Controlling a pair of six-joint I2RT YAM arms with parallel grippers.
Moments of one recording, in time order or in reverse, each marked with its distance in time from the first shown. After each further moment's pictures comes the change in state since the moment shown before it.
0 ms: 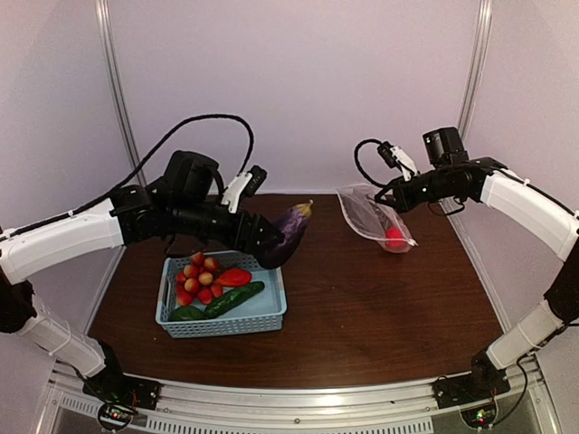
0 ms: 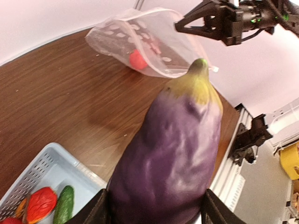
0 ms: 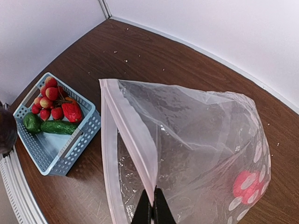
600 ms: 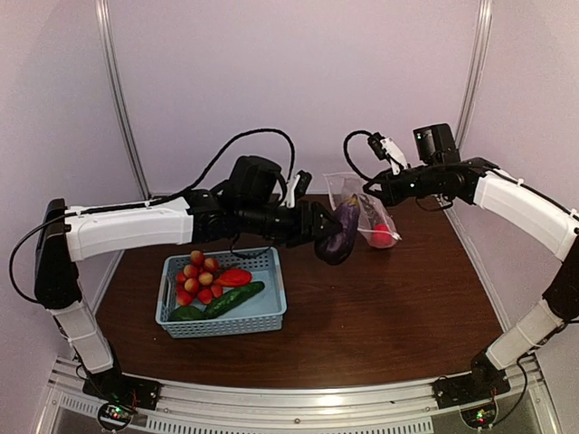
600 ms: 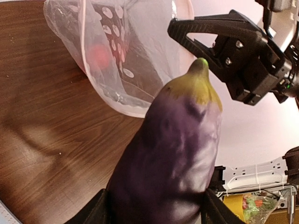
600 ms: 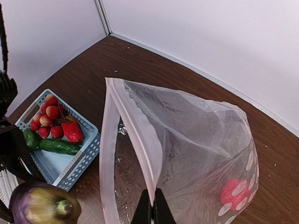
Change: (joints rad) left arm -0.094 0.366 0.217 0.282 0.062 -0.473; right arm 0.073 0.024 0.016 0.135 0.086 0.063
